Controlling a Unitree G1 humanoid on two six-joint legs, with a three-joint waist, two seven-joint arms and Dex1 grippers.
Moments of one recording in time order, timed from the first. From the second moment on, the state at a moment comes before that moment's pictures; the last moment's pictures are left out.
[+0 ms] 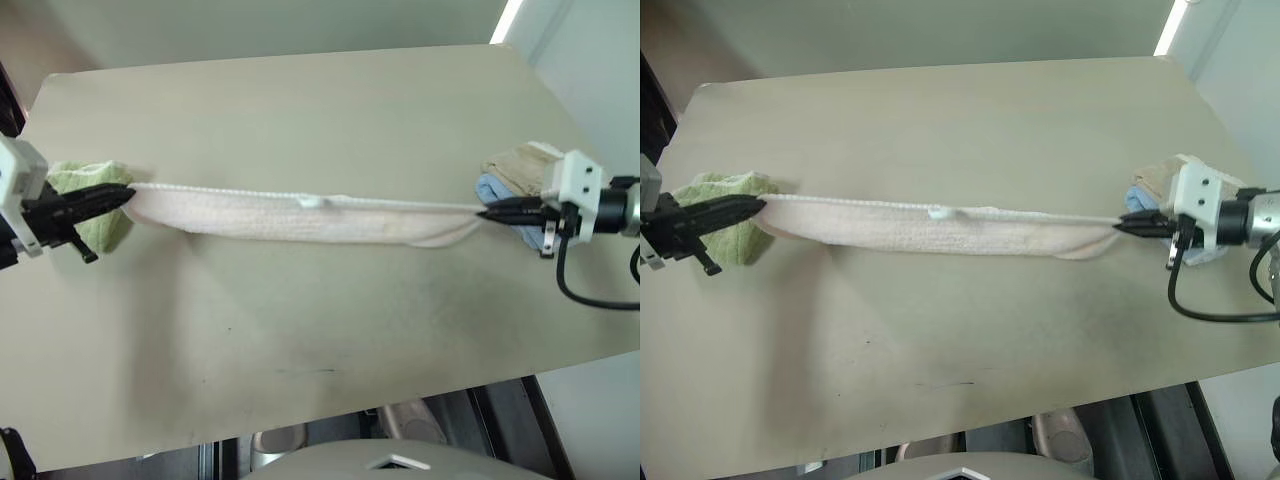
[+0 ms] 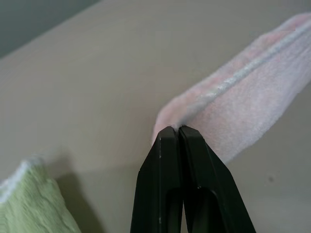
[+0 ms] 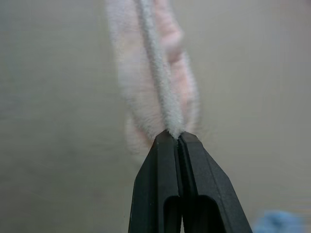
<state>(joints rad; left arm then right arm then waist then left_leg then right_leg) -0.25 1.08 0.44 0.19 -0.46 0.34 -1.15 -0.52 -0.99 -0.02 0.11 0.30 0.12 1.31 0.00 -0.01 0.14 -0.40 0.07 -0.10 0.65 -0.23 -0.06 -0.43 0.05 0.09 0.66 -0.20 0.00</state>
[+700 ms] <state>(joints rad) -0.28 1.12 0.22 0.36 -0.37 0.28 -1.38 -0.51 -0.96 0.09 0.23 0.27 0.08 1.50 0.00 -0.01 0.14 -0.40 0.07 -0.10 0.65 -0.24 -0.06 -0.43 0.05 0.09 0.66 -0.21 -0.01</state>
